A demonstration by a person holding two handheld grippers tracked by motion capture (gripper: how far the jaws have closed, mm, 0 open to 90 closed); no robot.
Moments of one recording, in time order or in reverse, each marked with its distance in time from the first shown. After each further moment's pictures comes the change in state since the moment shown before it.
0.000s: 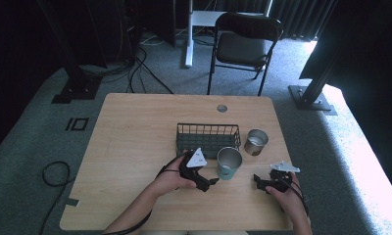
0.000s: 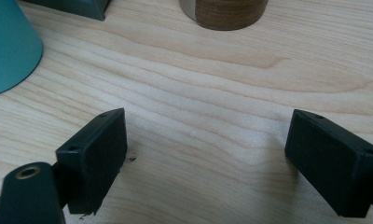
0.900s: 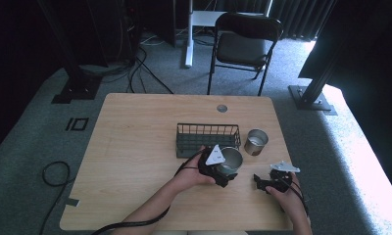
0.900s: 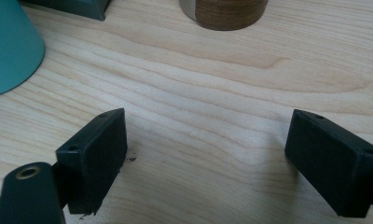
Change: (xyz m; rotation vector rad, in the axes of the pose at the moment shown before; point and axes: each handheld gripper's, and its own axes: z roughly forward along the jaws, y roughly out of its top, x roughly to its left) left arm -0.008 0.027 0.049 -0.090 0.011 0.016; right arm 0.000 0.000 0.000 0.000 0.000 0.001
